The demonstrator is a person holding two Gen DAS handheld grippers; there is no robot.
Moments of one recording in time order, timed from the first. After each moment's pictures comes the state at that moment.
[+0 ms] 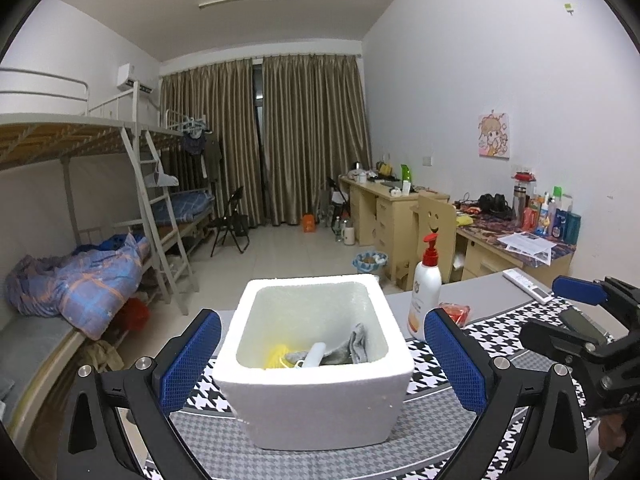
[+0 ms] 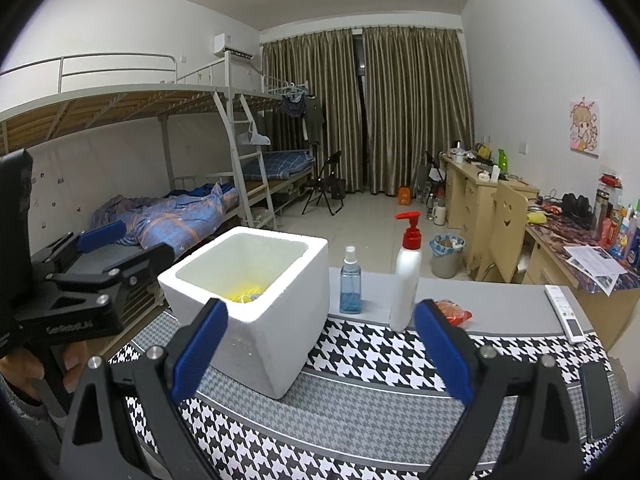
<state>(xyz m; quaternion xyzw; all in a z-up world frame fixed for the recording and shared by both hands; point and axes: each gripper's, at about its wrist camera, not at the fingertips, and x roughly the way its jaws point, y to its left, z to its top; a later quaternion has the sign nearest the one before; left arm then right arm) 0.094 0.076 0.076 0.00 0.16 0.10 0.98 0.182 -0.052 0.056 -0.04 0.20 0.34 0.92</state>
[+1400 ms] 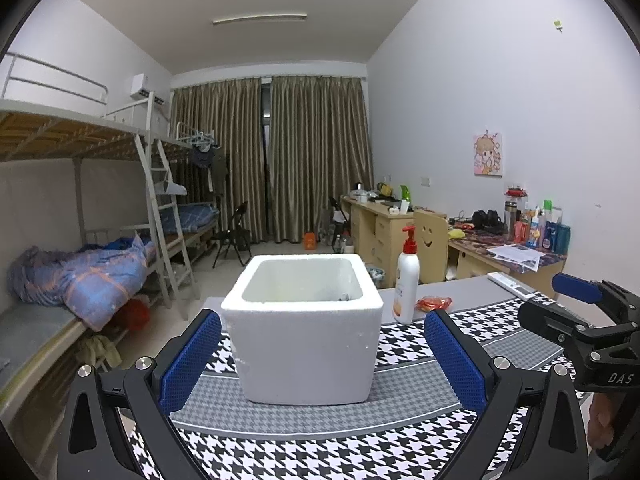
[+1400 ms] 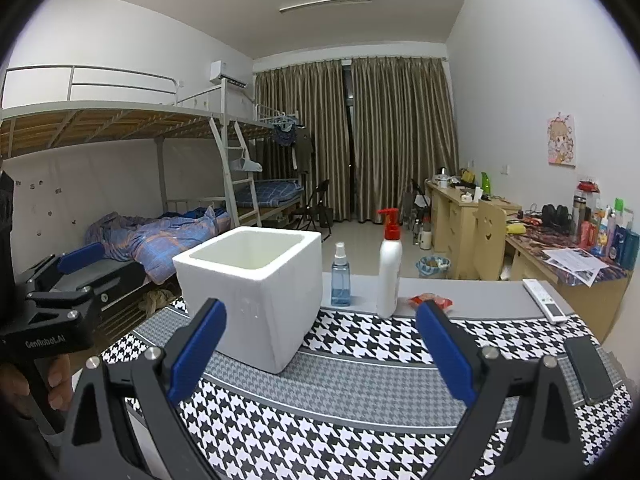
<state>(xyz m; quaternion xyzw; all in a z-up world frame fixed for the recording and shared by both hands) 0.022 0.054 0.039 -0.01 0.12 0.11 0.99 0.123 -0.090 0.022 -0.03 0.13 0.31 0.94</state>
